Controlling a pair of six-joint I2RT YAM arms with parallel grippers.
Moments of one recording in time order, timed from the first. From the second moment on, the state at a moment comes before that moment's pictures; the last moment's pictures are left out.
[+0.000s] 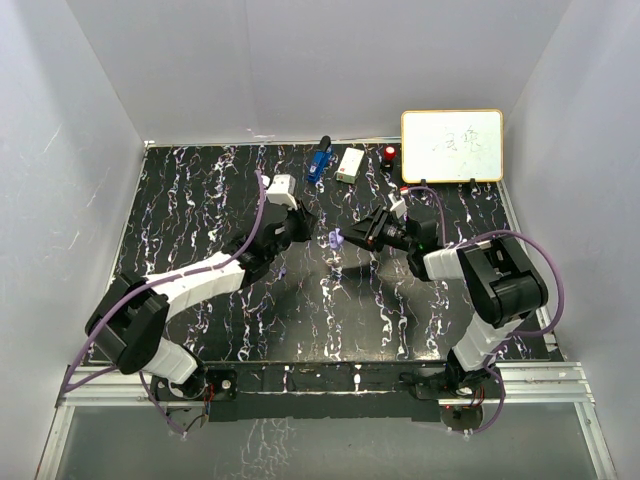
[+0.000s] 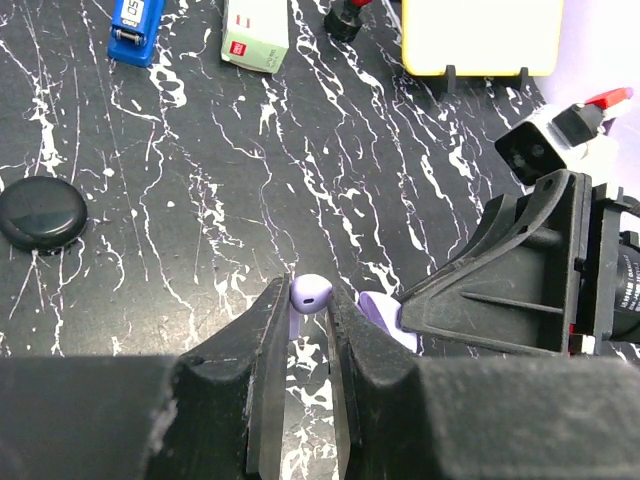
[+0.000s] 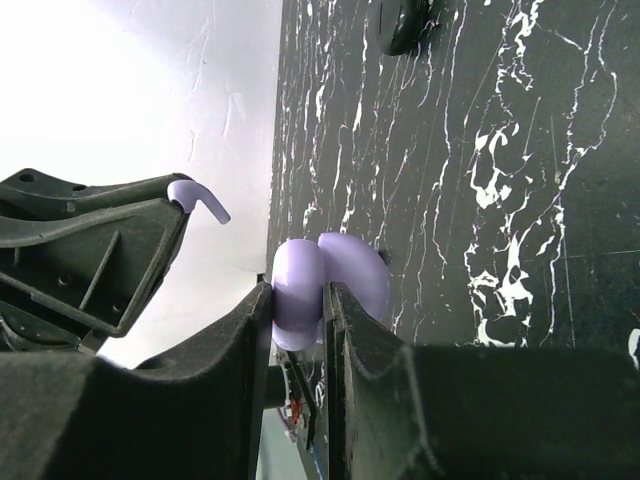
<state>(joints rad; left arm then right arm) -0.71 1.47 0.83 0.34 -0.20 -0.48 0.29 1.71 0.63 0.84 -0.69 1.13</state>
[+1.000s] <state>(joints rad) -0.73 1.52 0.69 0.77 -0.14 -0.41 0.29 1.79 0.64 1.03 -0.73 1.35</state>
